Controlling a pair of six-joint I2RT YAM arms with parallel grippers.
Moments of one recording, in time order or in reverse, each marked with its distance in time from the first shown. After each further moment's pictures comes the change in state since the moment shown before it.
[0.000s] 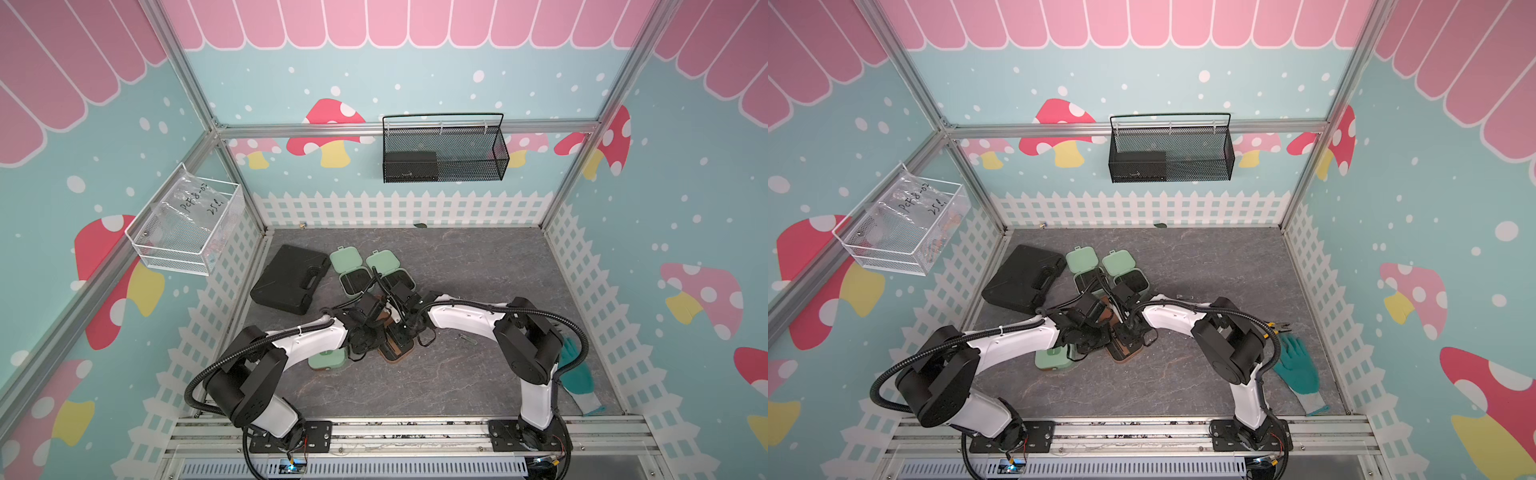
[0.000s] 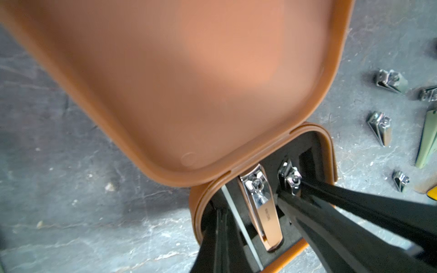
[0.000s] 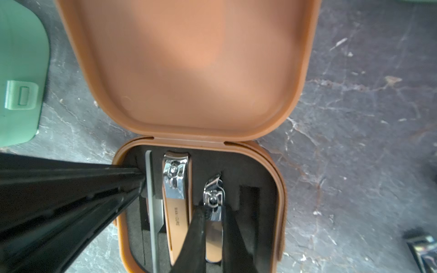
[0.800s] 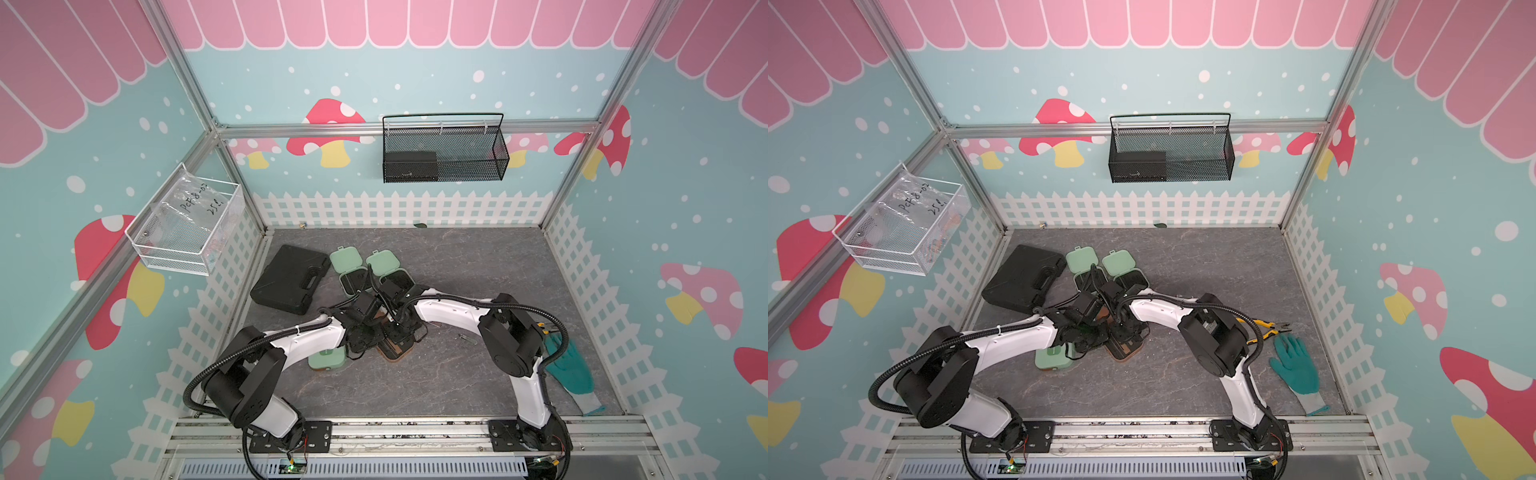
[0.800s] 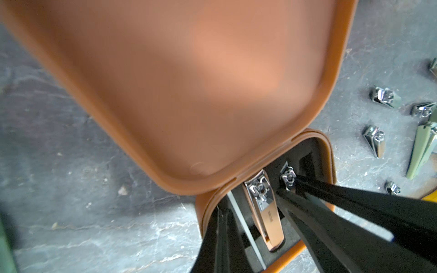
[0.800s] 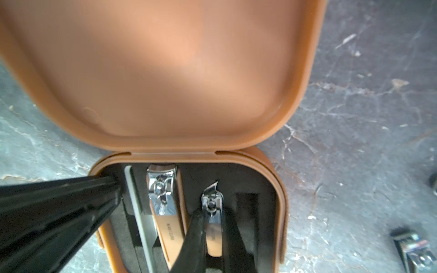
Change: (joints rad) left arm 0.020 -0.006 -0.005 0.005 0.000 -0.020; right arm 0.017 0.150 0.187 -0.201 0.063 0.002
